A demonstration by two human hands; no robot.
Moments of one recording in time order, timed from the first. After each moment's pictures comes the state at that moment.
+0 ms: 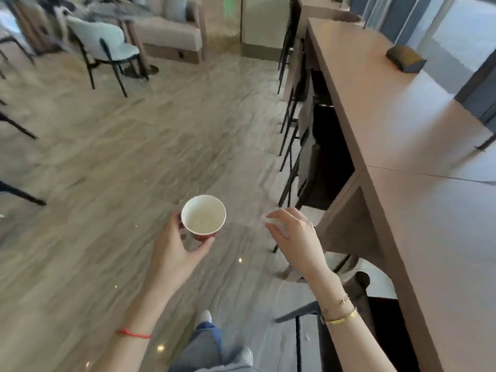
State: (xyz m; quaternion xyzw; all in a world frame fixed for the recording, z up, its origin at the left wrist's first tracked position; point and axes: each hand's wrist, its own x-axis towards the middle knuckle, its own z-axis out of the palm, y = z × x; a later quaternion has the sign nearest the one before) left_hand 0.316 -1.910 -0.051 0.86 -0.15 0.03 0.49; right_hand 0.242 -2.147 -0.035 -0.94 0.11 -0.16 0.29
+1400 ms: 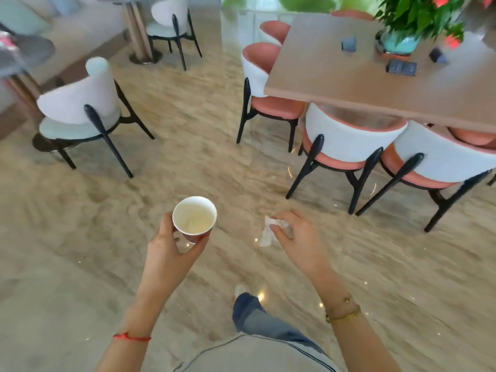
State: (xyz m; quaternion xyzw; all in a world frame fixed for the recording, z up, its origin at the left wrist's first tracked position) left_hand 0.004 -1.097 -0.071 0.66 0.59 0.36 0.30; right_hand 0.264 -1.138 -0.080 -0.71 -0.60 0.17 0.31
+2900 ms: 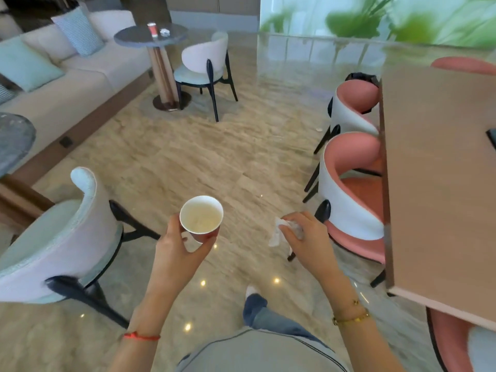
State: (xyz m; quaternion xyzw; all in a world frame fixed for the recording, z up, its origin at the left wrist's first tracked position) left_hand 0.052 0.021 -0.061 0.64 0.62 0.37 0.27; right_hand 0.315 0.002 -0.078 -0.69 -0.62 0.20 0.33
